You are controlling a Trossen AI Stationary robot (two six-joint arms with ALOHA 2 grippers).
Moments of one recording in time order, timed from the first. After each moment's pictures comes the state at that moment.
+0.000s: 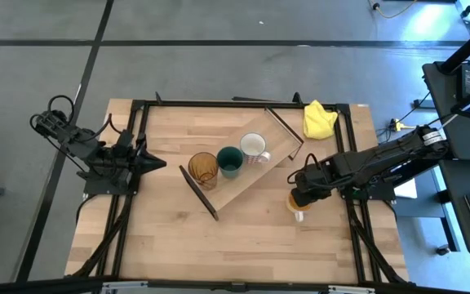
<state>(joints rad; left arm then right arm) -0.56 0.53 0.83 -0.40 -0.54 -0.52 0.26 1.22 0.84 -1.01 -0.17 1.46</state>
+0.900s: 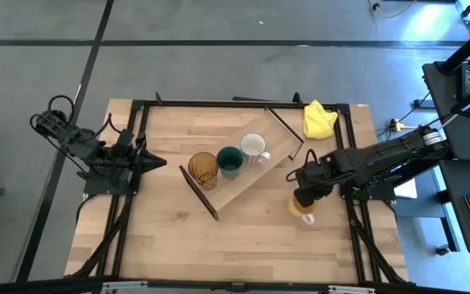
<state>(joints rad) -0.56 0.53 0.83 -0.40 -0.56 -0.52 0.24 1.22 0.92 -1.12 -0.18 1.29</state>
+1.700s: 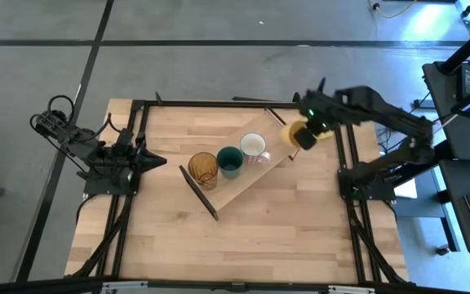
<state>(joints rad) -0.56 0.53 0.83 -0.40 -0.58 -0.55 -0.23 1.38 1.69 -1.56 0.27 0.50</state>
